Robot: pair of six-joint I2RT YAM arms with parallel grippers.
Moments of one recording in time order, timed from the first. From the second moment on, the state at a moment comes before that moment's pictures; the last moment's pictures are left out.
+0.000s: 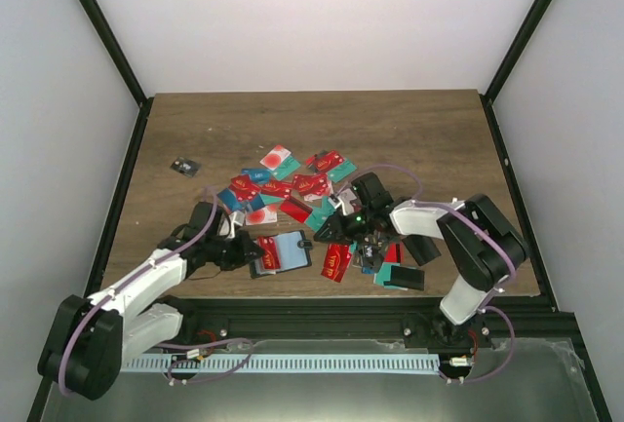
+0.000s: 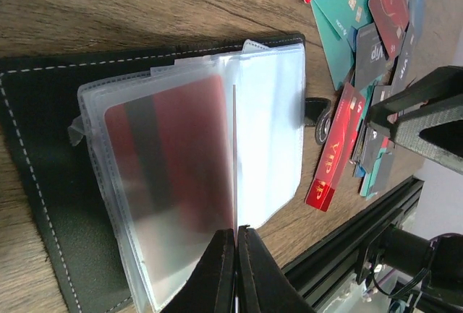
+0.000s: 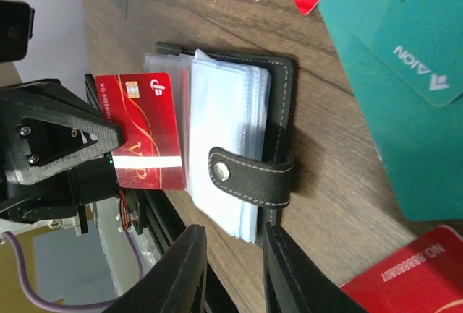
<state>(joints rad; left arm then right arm) -0.37 1.02 0.38 -0.33 0.59 -0.76 0.58 1.65 0.74 -0.04 -0.84 0.60</state>
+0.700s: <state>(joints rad) -0.37 1.12 0.34 -0.17 0.64 -0.78 0.59 1.78 0.76 -0.04 -0.83 0.58</state>
